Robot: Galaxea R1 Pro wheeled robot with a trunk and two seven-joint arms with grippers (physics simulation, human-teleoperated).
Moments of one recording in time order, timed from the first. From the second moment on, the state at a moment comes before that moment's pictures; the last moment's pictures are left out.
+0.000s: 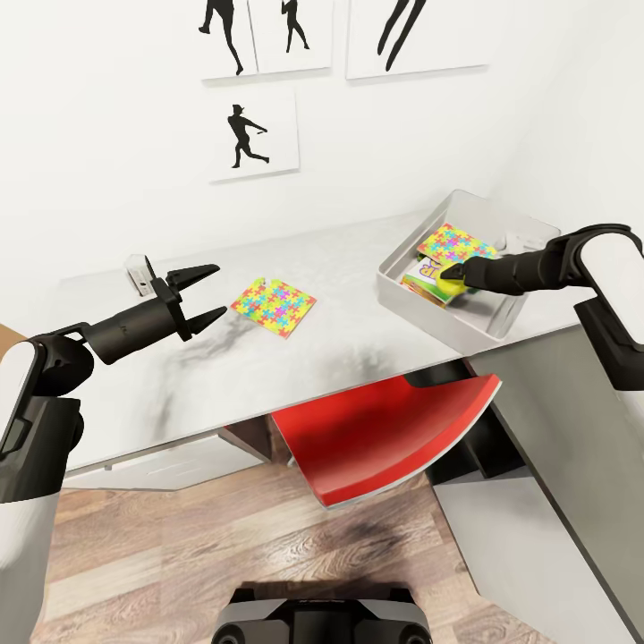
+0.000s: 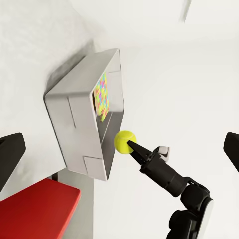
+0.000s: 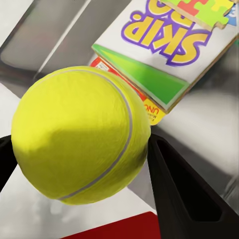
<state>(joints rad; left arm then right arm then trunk) -0.83 0.29 0.02 -1.61 2.00 0.84 0.40 -1.28 -0.48 0.39 -1.42 -1.53 1.05 -0.83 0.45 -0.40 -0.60</state>
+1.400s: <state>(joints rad) -0.83 0.29 0.02 -1.61 2.00 0.85 0.40 -1.29 -0.49 0.48 -1.42 -1.44 1.05 -0.95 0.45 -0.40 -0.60</state>
